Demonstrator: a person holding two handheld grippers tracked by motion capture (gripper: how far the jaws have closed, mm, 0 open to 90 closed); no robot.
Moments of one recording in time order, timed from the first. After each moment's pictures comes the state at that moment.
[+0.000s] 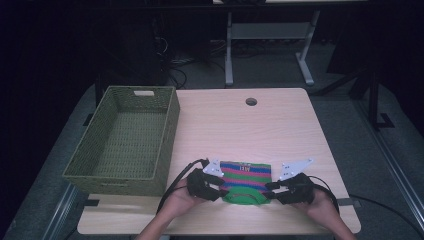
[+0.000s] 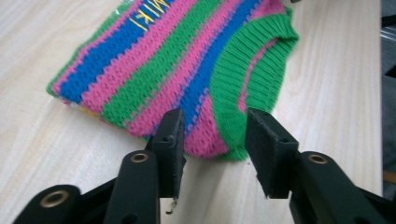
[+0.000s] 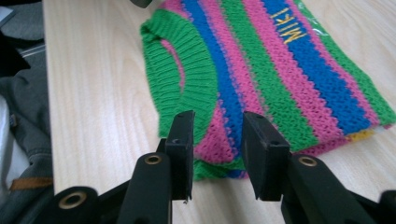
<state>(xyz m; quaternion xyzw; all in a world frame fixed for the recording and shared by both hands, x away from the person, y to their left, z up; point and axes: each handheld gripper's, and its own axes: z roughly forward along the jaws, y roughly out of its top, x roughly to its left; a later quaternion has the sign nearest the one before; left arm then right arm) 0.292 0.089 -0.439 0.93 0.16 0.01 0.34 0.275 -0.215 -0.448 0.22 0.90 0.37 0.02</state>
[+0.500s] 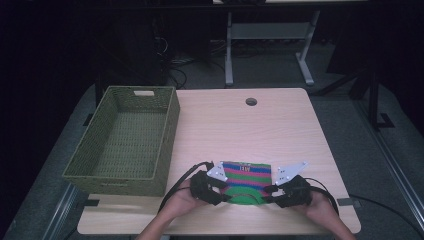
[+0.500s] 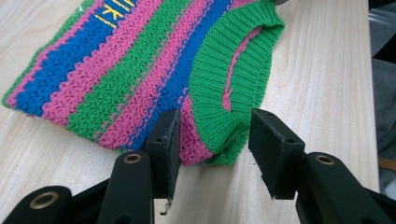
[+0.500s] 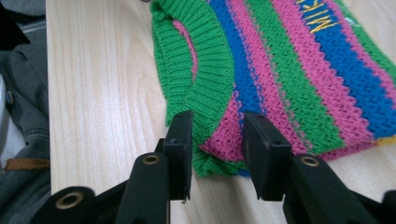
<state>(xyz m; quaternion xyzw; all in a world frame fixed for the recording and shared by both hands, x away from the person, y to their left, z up) 0.292 0.077 -0.447 0.94 0.13 0.00 0.33 0.273 -0.207 -0.455 0.18 0.92 0.35 0.02</state>
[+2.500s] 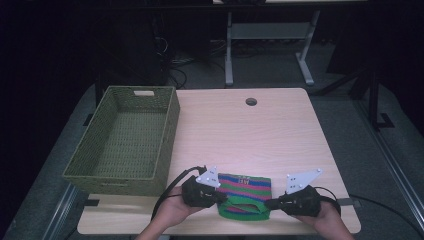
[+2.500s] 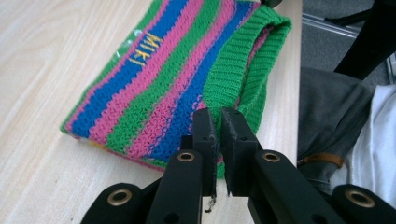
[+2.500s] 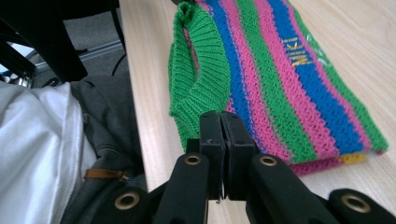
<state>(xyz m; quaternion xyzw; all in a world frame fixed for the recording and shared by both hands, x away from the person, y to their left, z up) 0.260 0.095 -0.412 0.92 0.13 -0.01 0.36 0.237 -0.216 -0.431 0.19 0.89 0.41 -0.02</state>
